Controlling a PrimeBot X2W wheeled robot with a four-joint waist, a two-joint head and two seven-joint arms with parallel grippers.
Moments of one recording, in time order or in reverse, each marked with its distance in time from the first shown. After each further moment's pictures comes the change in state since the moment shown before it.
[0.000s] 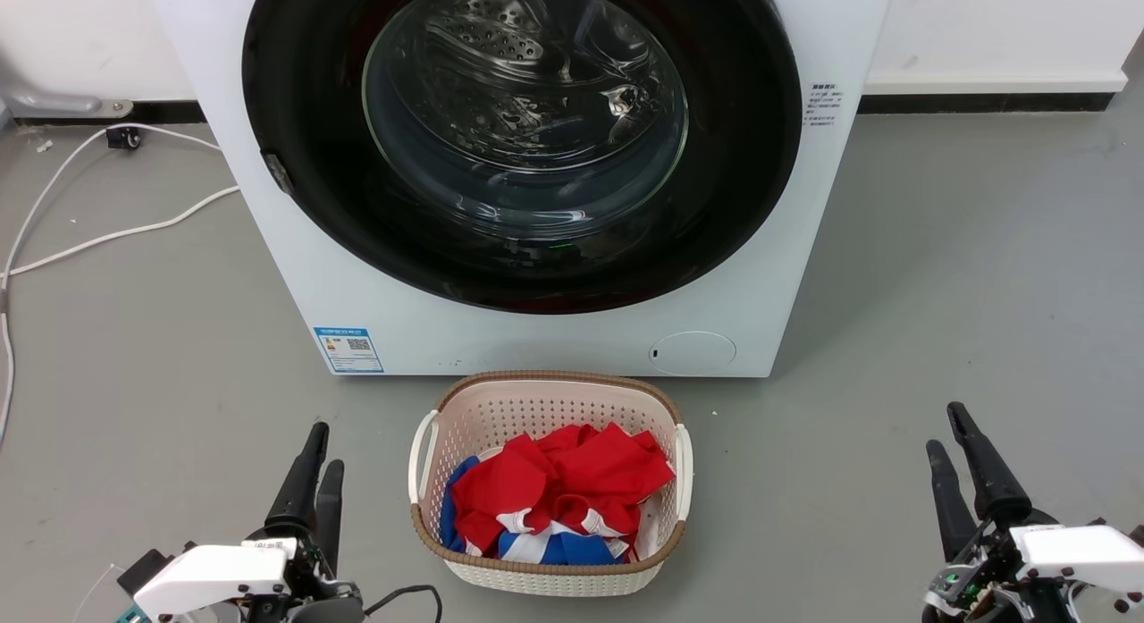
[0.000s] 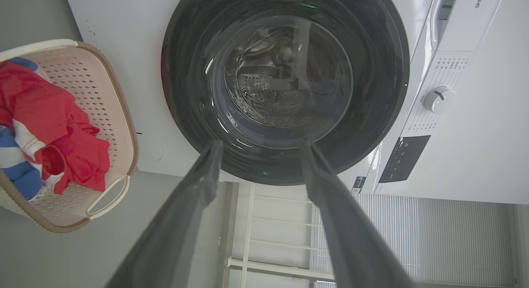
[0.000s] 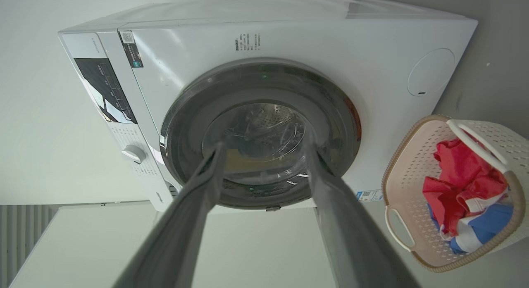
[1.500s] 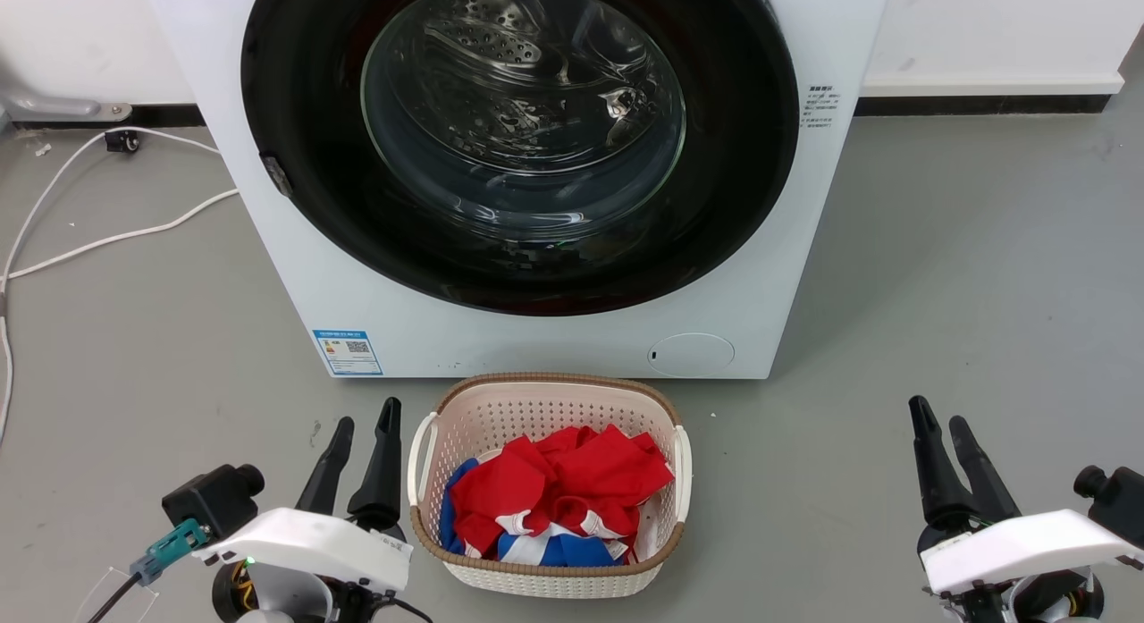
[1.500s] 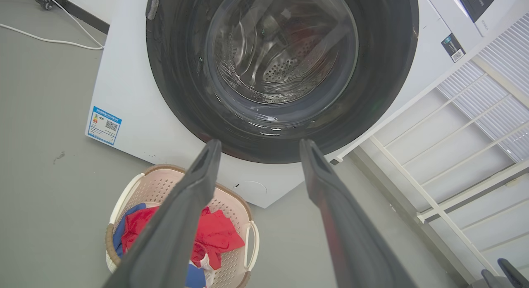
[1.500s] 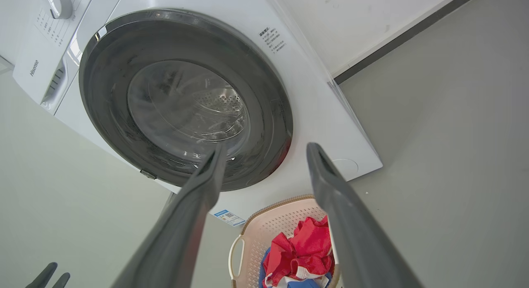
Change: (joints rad) left arm -0.002 0.051 -0.179 -0.101 0.846 0.037 -0.184; right arm 0.046 -0.008 0.066 -0.126 -0.865 0.000 -0.149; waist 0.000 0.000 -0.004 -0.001
